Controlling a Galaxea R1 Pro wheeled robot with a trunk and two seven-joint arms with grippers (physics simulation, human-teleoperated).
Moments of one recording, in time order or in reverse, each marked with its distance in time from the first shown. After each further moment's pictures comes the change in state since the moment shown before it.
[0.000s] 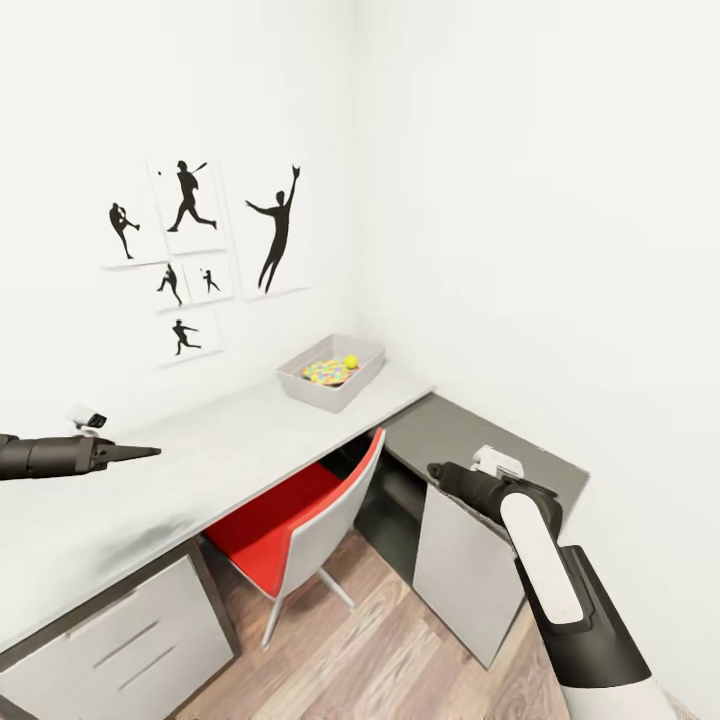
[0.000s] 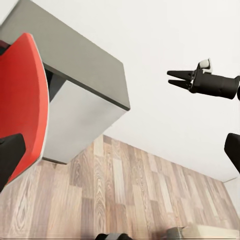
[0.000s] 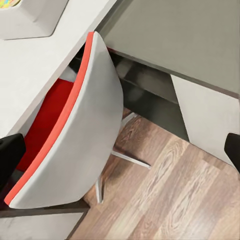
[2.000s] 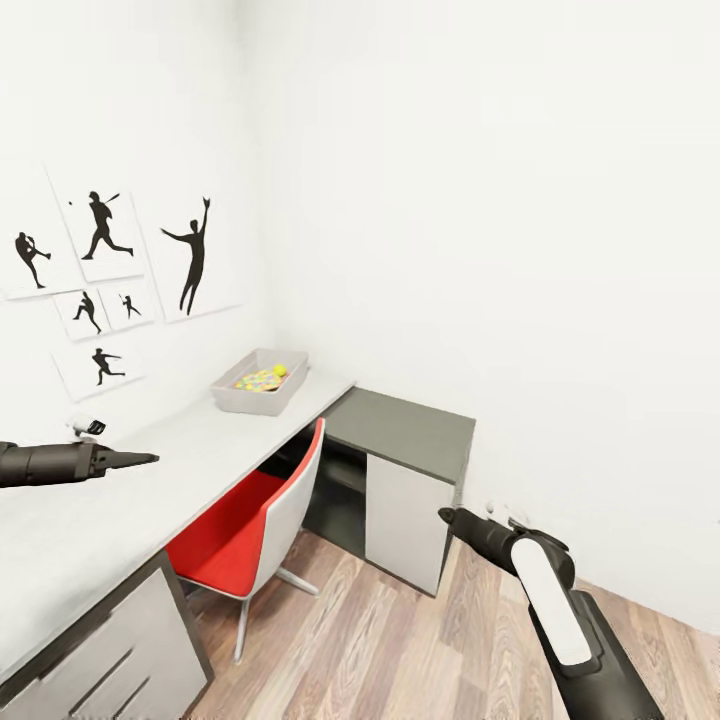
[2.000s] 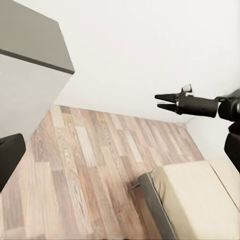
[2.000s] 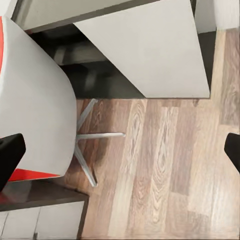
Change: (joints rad) left arm 0.015 0.000 0.000 0.023 -0.001 -0.003 0.000; right arm 0.119 -0.017 -0.091 0.164 0.010 -0.106 0.166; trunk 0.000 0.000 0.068
